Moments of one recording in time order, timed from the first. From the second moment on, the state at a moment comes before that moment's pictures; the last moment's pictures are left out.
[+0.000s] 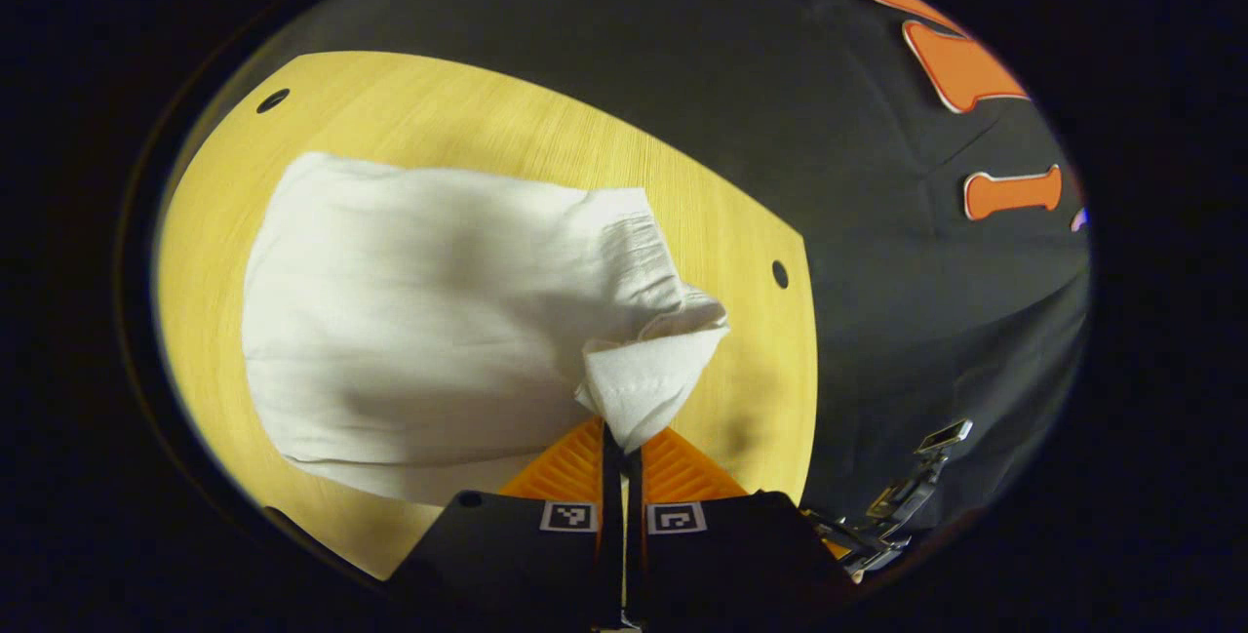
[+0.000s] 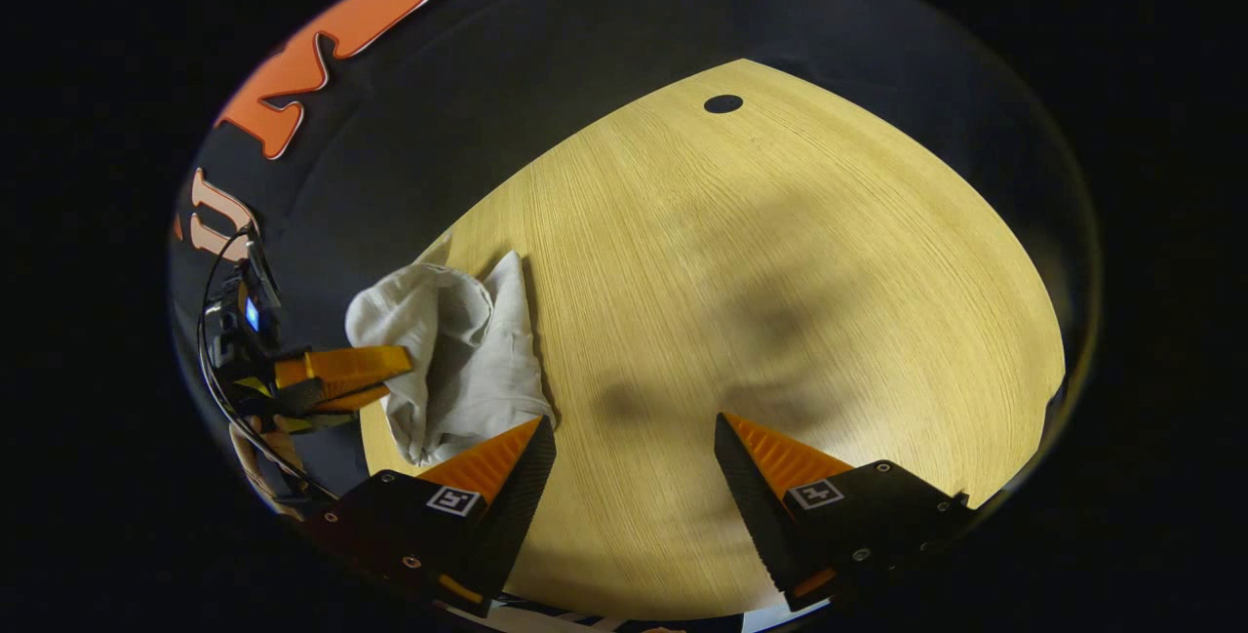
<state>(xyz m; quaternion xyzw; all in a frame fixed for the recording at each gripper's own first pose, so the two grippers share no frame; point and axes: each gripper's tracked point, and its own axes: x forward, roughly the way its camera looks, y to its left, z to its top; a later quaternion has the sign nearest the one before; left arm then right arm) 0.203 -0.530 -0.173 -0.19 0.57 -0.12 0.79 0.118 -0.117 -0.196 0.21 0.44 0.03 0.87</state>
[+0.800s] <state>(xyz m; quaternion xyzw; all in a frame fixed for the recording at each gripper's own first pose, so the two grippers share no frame) 0.164 -0.501 -0.146 -0.05 0.46 -0.16 0.87 0.126 -0.065 -0.145 0.17 0.40 0.07 0.90</state>
